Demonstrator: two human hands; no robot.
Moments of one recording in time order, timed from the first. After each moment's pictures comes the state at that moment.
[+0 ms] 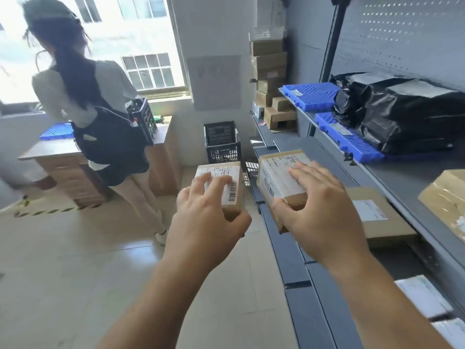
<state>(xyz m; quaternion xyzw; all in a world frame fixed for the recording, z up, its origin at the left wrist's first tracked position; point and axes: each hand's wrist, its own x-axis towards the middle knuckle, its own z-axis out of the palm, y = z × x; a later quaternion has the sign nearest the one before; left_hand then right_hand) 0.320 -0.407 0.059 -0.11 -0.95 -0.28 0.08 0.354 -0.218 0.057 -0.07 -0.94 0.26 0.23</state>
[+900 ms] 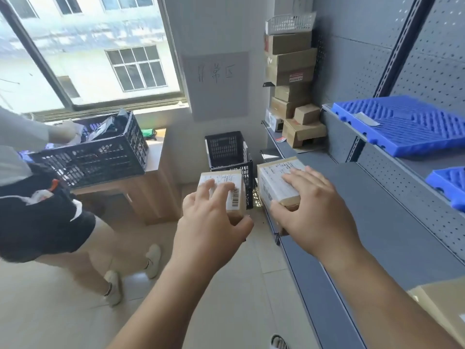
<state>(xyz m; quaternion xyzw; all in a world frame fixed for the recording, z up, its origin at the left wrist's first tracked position) -0.130 -0.438 0.028 -0.12 -0.96 -0.25 0.04 -0.095 -0.252 0.025 -0.09 -0.94 0.26 0.20</state>
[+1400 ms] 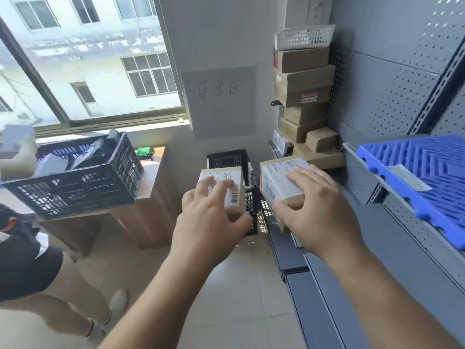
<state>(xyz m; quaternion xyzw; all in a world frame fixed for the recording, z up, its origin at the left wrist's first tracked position) -0.344 -0.346 0.044 -0.11 -0.96 -0.25 0.06 -0.314 -0.153 0.037 -0.07 -0.93 0.28 0.22</state>
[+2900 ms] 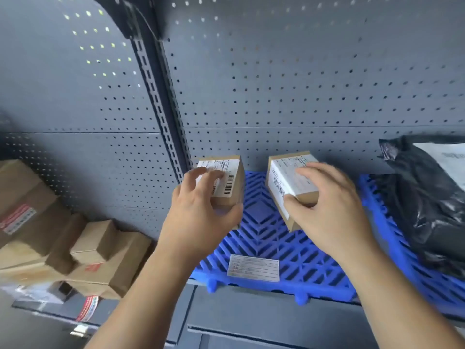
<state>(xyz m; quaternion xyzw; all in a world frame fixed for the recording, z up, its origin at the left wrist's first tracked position) -0.558 0.095 0.059 -0.67 -0.66 -0.33 -0.06 -0.334 0.111 0.055 -0.62 -0.68 0.07 0.38</state>
